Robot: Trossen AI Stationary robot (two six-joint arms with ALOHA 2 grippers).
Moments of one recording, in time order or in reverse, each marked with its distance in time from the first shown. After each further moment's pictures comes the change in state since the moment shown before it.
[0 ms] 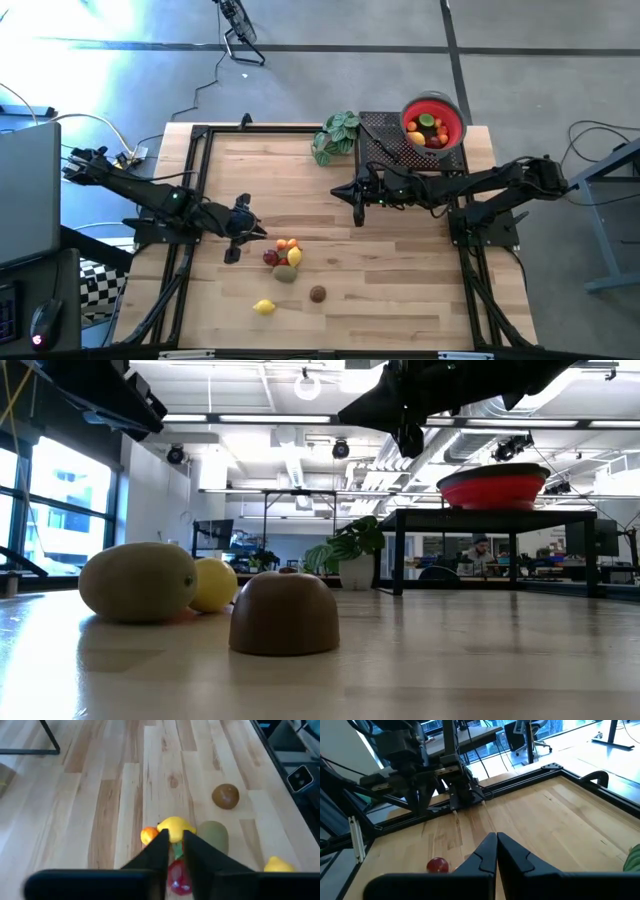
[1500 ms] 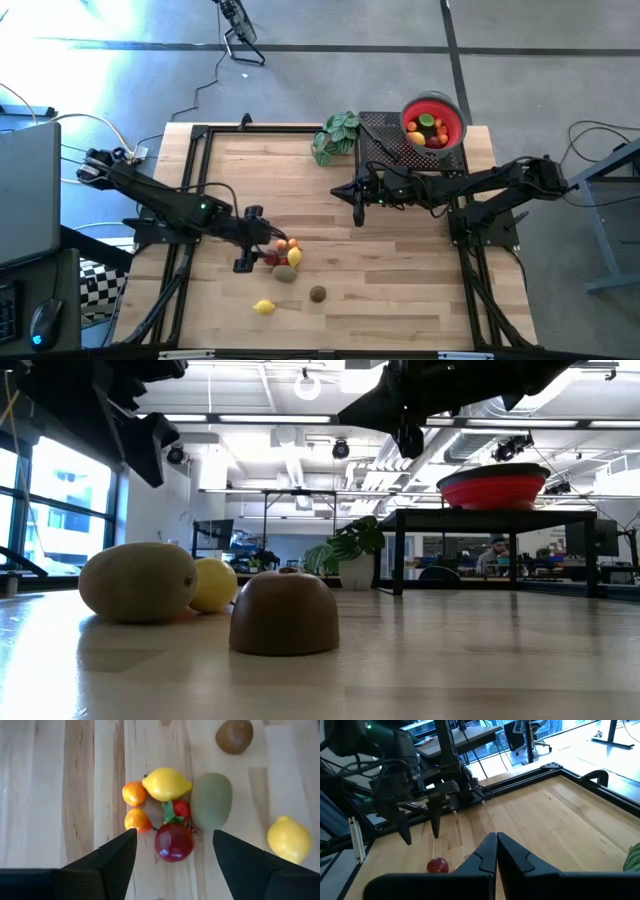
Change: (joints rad) left arm 0.000 0.325 0.186 -0.211 0.101 -0.036; right arm -0.002 0.000 0.000 0.000 0.000 0.006
